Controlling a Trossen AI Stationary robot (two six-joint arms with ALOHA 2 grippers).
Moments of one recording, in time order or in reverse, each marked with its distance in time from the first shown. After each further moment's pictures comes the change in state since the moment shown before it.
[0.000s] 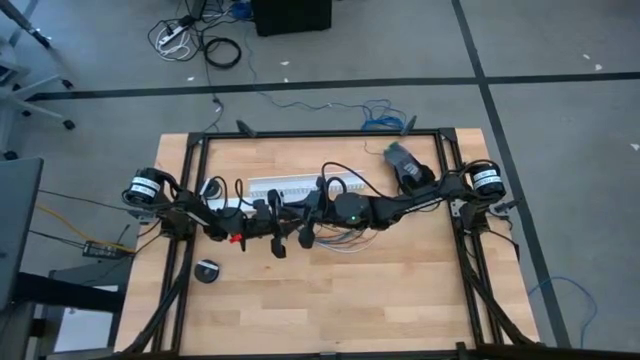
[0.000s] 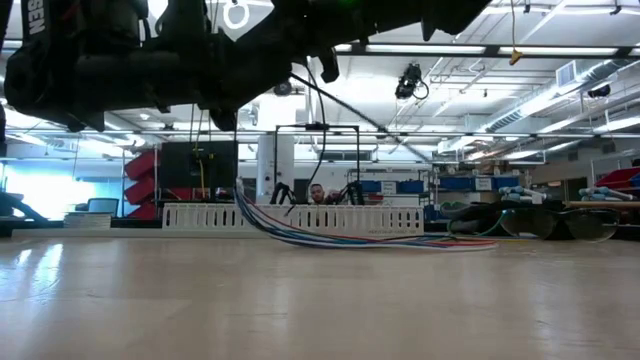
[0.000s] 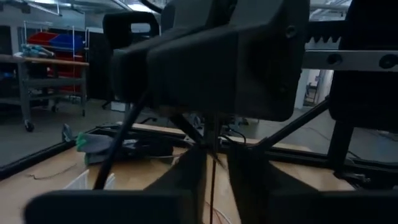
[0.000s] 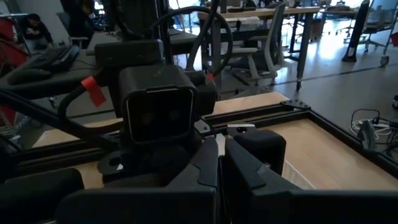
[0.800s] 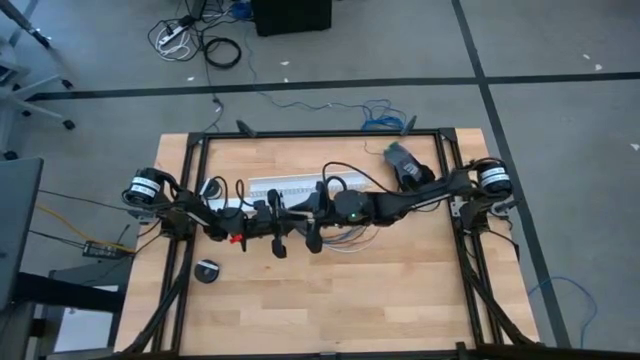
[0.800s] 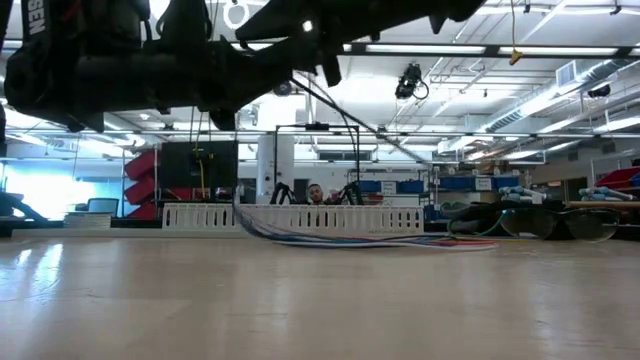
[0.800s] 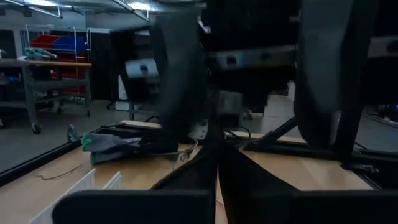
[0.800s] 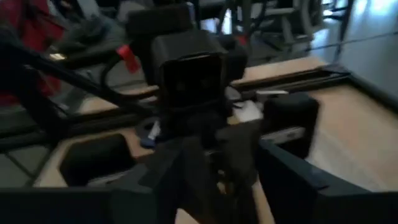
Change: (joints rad) left arm -0.001 0.000 0.000 -0.028 -0.003 0.023; right arm -0.011 -0.074 0.000 -0.208 -0.145 0.071
